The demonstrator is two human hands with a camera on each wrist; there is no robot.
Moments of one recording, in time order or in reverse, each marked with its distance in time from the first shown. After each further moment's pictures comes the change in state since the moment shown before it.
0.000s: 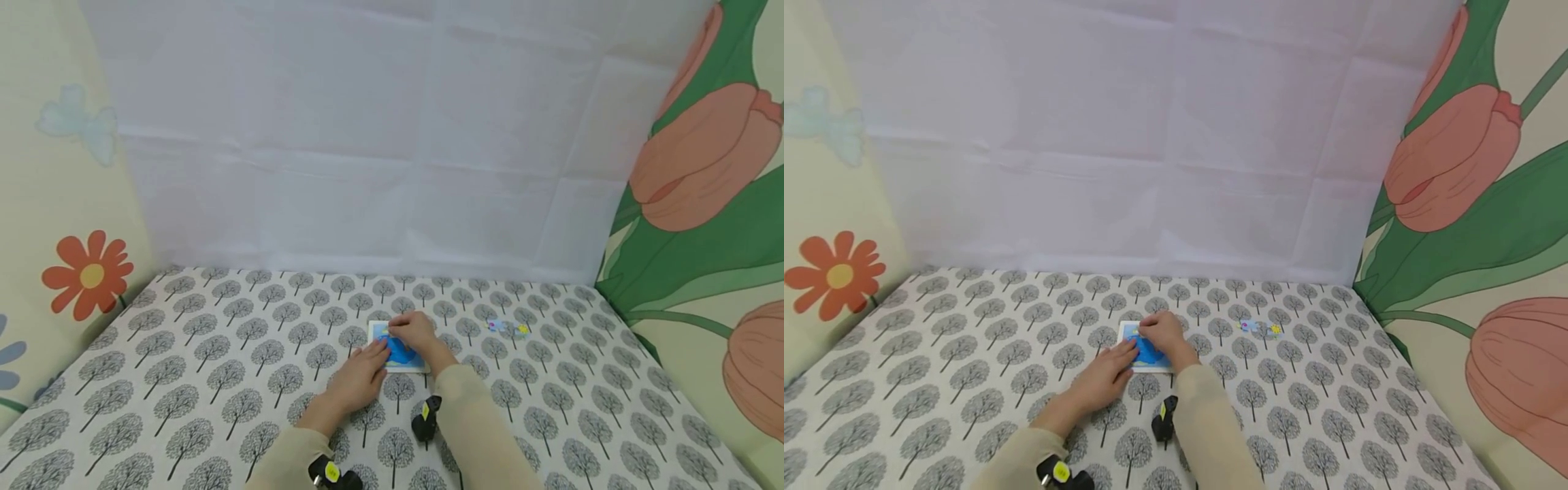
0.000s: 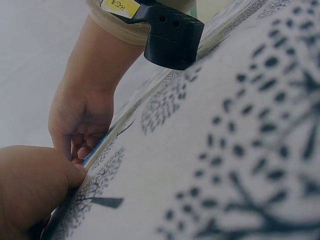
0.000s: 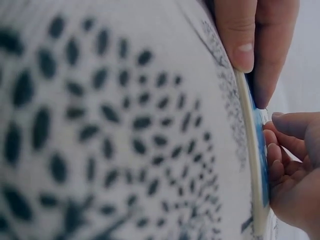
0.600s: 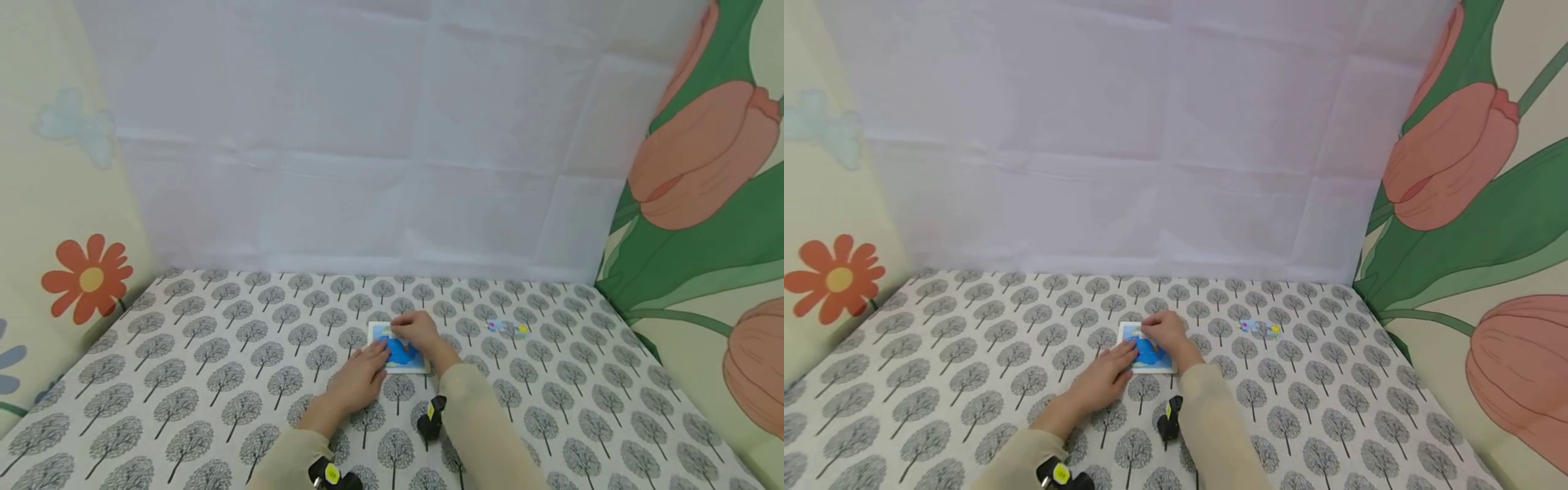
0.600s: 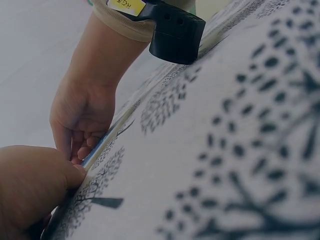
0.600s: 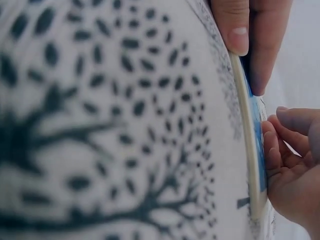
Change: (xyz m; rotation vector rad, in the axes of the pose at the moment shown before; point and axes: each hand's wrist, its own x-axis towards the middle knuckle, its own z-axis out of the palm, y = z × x) left_hand 0.000 -0.003 -0.001 -0.021 -0.014 0.001; right_hand 0.002 0.000 -0.006 0.009 -0.004 0.006
